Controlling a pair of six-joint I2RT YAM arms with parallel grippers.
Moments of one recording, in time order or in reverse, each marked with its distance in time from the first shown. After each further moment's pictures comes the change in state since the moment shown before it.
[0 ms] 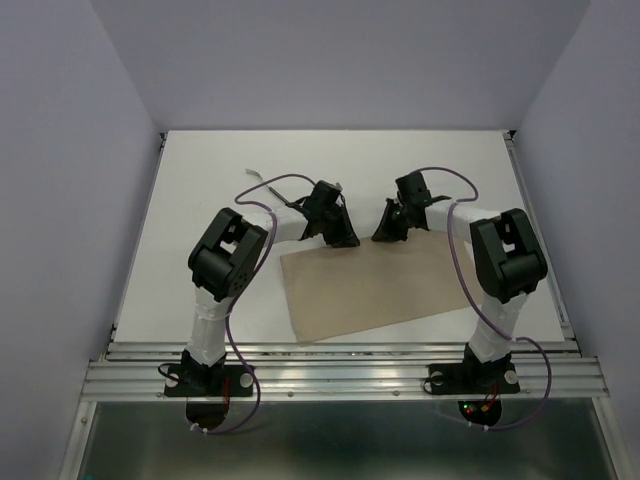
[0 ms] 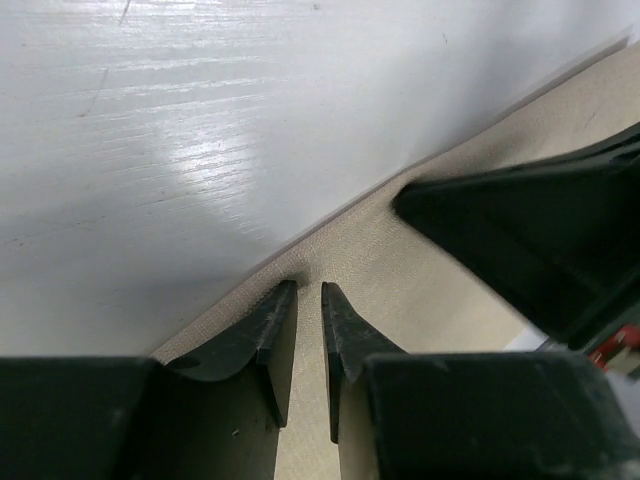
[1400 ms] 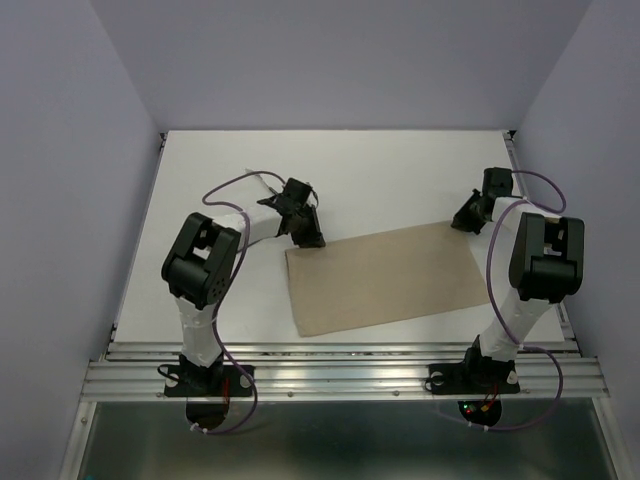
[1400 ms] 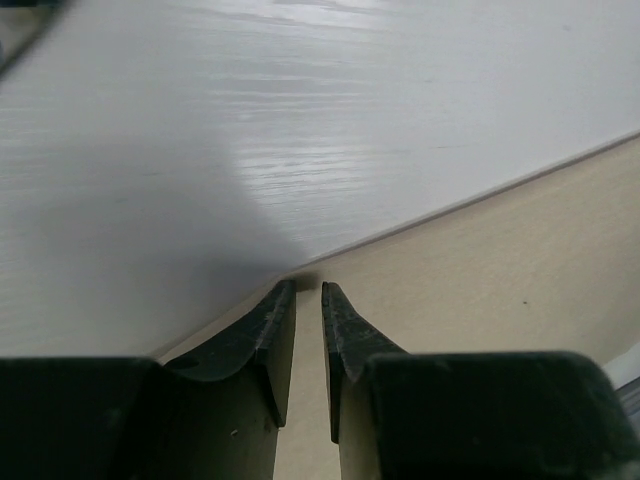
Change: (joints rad) left arm 0.112 -0.137 -0.105 -0.159 -0.103 0.156; right arm -0.512 -0.045 -0.032 -0.012 0.150 -0.080
